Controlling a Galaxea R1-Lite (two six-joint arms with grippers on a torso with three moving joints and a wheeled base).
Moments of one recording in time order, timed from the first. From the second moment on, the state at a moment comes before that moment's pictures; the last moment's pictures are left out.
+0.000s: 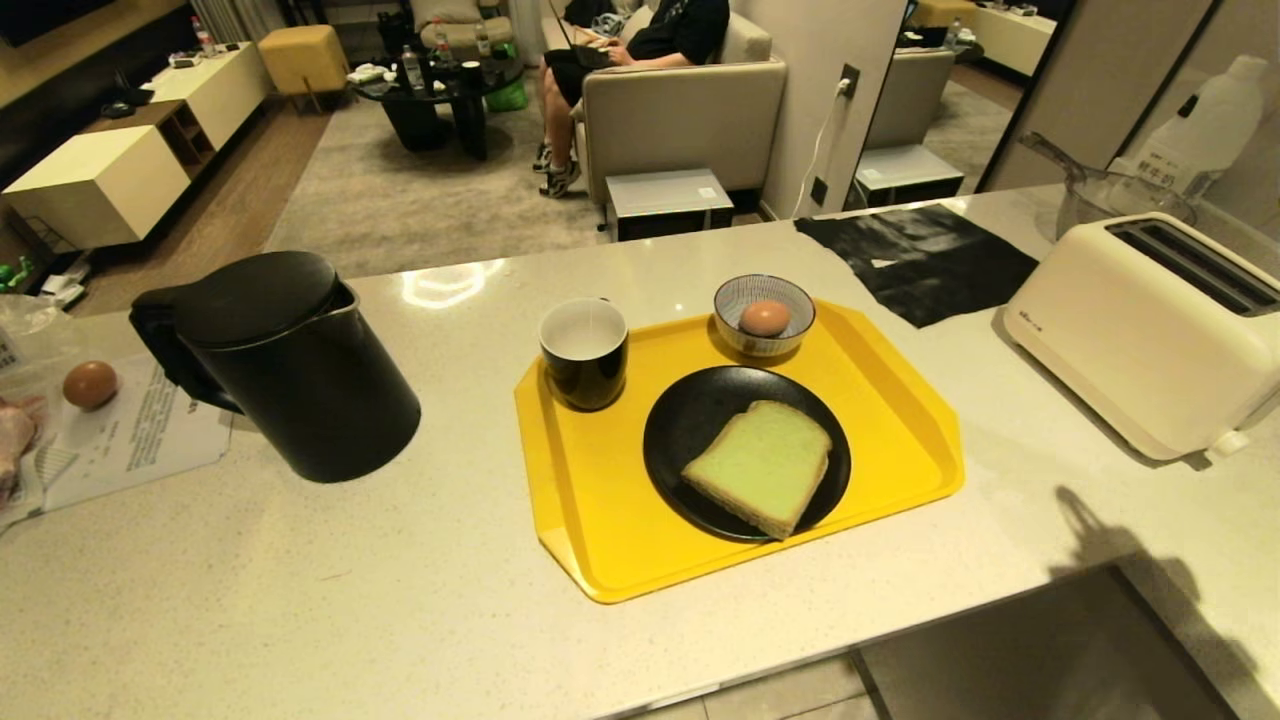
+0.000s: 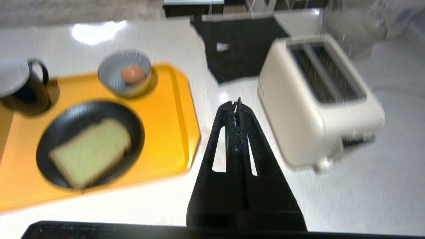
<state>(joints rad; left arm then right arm) 0.00 0.00 0.00 0.00 0.00 0.00 0.15 0.89 -1.01 0.12 -0.15 -0.01</state>
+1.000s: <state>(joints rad) 0.00 0.00 0.00 0.00 0.00 0.00 0.16 0.44 -0.22 -0.11 -0.10 -0.01</state>
